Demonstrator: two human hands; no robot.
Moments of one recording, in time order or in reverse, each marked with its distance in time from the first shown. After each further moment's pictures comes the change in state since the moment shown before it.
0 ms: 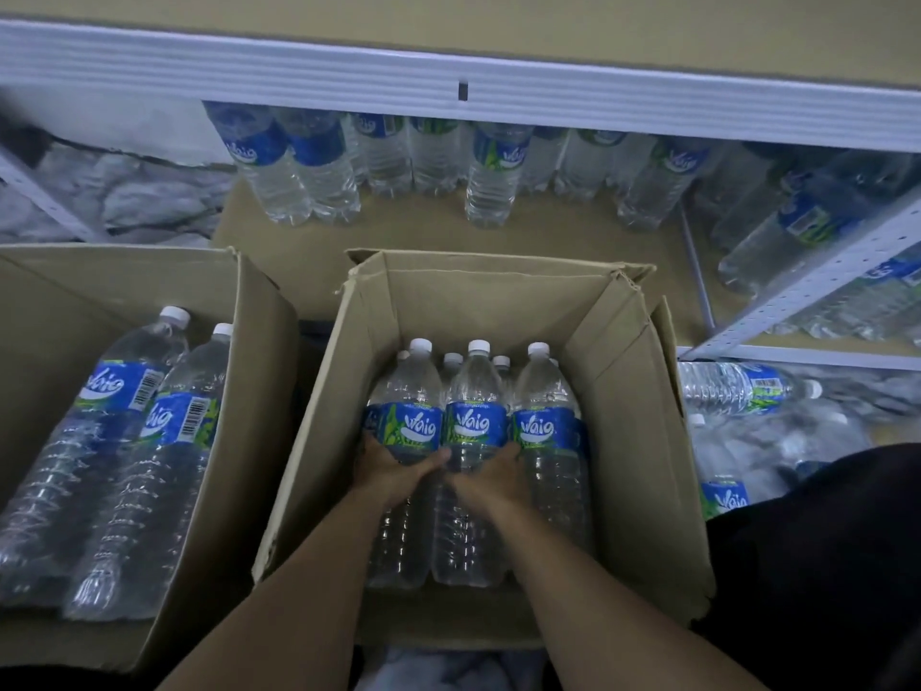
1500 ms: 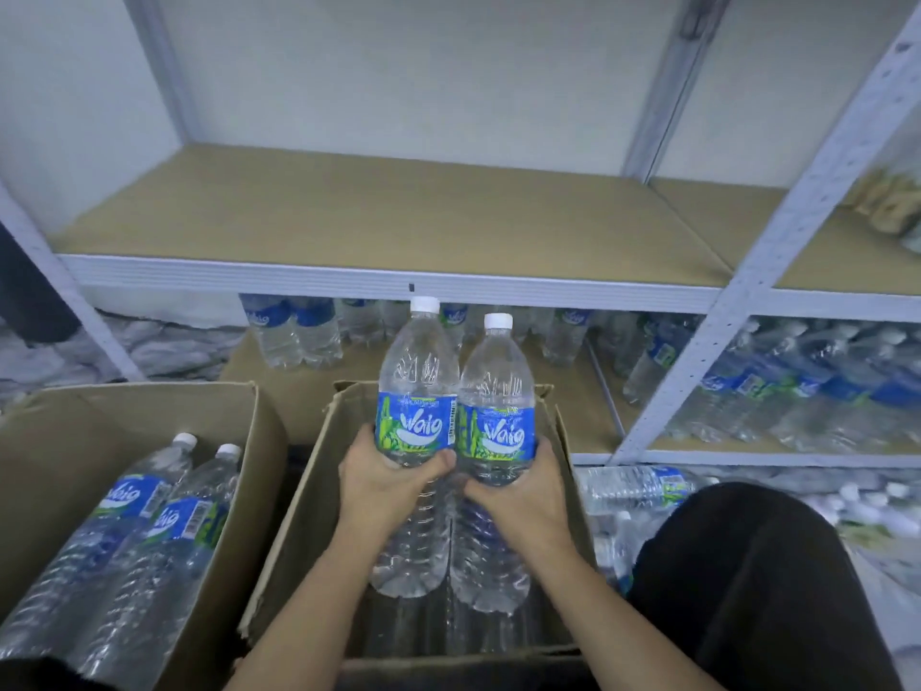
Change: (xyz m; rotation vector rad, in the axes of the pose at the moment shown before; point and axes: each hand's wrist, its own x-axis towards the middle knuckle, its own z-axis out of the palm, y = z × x) left_hand -0.154 0.110 -0.030 -0.276 0.238 0.693; right_hand -0.107 0.004 -0.132 0.573 0.432 -0.689
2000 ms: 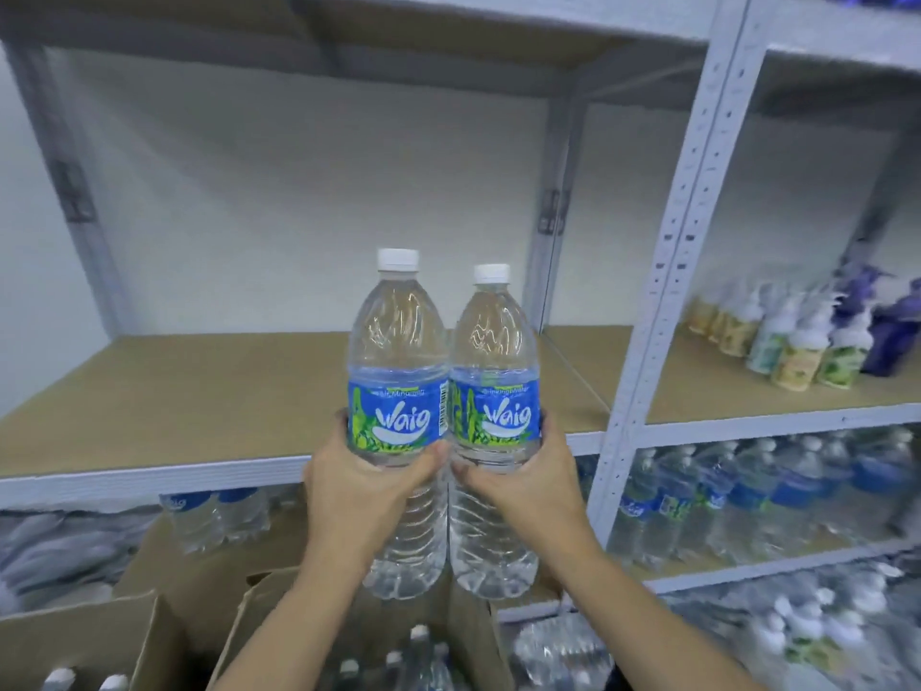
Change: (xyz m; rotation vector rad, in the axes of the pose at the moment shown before) left_hand -0.006 0.218 0.030 -0.173 0.001 0.483; right_hand 0.062 -0.162 -0.134 0.086 0.134 -0.393
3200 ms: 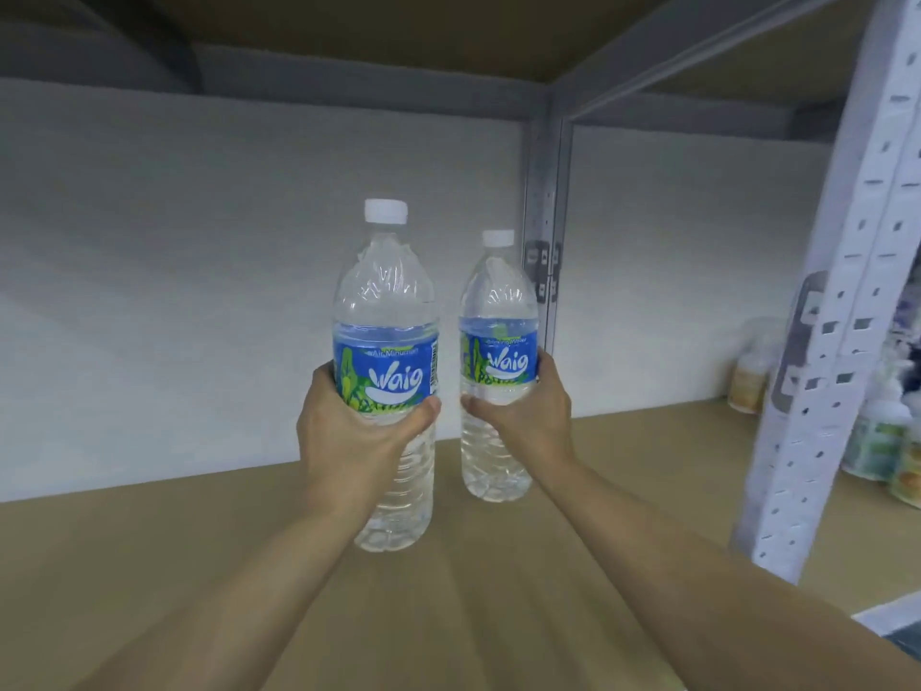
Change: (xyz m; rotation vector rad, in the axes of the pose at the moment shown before) left_hand 0.286 -0.022 0.173 0.058 0.064 0.202; right_hand 0.370 0.082 0.030 -0.059 0.272 -0.139
